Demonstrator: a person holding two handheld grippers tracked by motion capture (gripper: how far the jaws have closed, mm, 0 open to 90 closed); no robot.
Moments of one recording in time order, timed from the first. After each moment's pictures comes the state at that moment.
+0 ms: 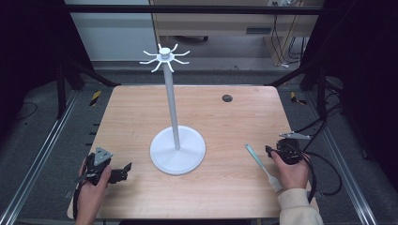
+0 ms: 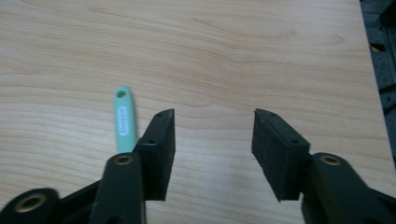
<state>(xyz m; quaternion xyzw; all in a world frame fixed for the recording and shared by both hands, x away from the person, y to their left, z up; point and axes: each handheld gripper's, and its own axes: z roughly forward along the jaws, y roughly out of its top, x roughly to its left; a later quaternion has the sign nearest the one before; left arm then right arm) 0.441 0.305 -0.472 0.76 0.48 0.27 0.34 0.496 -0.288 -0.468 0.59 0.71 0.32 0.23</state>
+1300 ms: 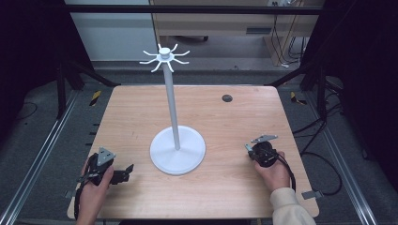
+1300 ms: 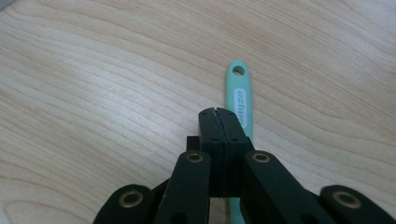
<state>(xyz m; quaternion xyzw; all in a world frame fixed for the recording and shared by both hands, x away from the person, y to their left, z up) 0.441 0.300 -0.473 0.78 0.47 0.27 0.33 0.503 -0.226 -0.487 0.48 0.81 0.27 0.19</state>
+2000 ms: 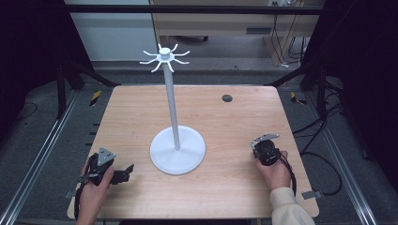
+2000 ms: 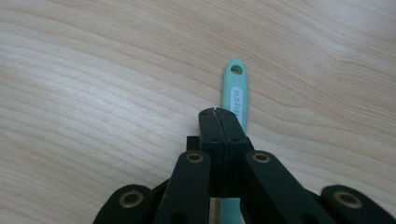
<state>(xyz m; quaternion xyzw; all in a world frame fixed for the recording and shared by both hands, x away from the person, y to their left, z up) 0.441 0.299 -0.473 0.78 0.46 0.26 0.33 0.506 -0.232 -0.486 0.51 0.79 0.24 0.22</state>
